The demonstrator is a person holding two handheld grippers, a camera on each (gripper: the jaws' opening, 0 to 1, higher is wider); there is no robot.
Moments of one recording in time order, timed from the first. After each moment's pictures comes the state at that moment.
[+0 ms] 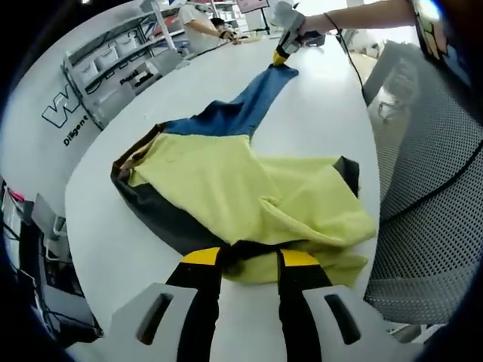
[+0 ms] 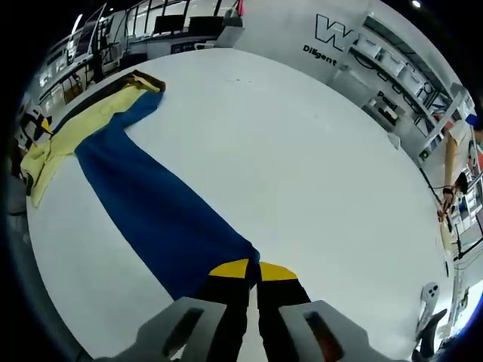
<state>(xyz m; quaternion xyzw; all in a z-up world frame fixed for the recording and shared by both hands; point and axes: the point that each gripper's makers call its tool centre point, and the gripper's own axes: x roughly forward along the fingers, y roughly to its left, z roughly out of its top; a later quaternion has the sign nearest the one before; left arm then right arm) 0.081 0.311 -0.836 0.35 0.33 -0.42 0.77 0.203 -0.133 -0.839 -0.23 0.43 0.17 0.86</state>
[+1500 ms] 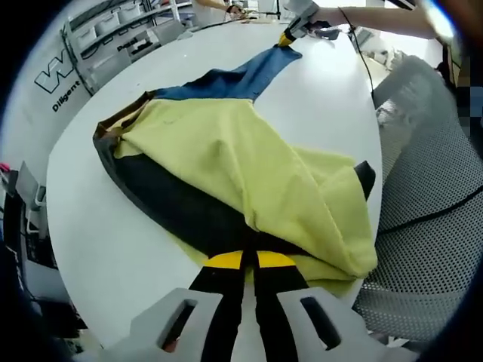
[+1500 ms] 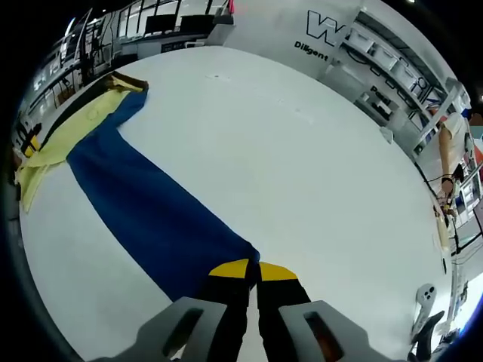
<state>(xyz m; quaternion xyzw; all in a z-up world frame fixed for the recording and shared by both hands) 0.081 0.311 -0.851 0.29 0.43 -0.41 0.75 0.231 -0.168 -0.840 -0.23 0.43 0.15 0.86</state>
